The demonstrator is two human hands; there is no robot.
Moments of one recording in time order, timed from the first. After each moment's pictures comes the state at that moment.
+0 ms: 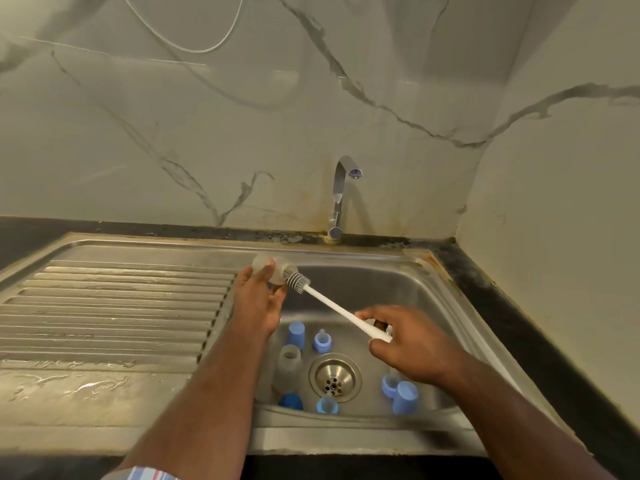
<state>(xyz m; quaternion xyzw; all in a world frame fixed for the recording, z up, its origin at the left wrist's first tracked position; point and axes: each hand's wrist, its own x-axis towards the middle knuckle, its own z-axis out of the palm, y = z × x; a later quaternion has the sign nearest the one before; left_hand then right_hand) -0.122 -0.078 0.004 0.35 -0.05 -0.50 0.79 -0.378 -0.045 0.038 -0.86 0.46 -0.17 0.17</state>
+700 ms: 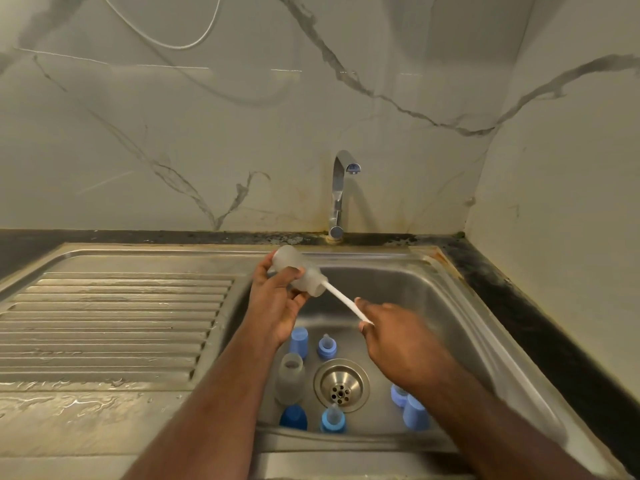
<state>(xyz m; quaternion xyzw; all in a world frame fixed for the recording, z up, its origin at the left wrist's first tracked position) -0.145 -0.082 0.008 0.35 -0.19 -0.53 0.75 -0.350 -0.054 0.024 -0.84 0.50 -0.17 0.07</state>
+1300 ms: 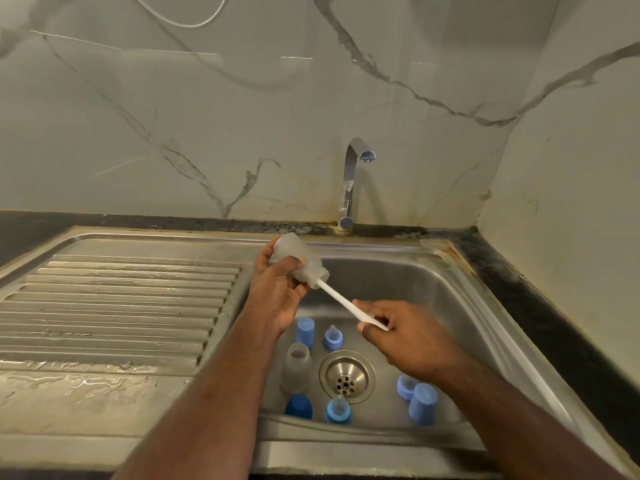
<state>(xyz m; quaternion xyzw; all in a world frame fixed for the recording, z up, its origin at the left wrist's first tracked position) -0.137 -0.079 0.010 0.32 -0.19 -0.54 0.75 -0.350 -0.056 0.025 -0.81 0.47 -0.20 0.27</state>
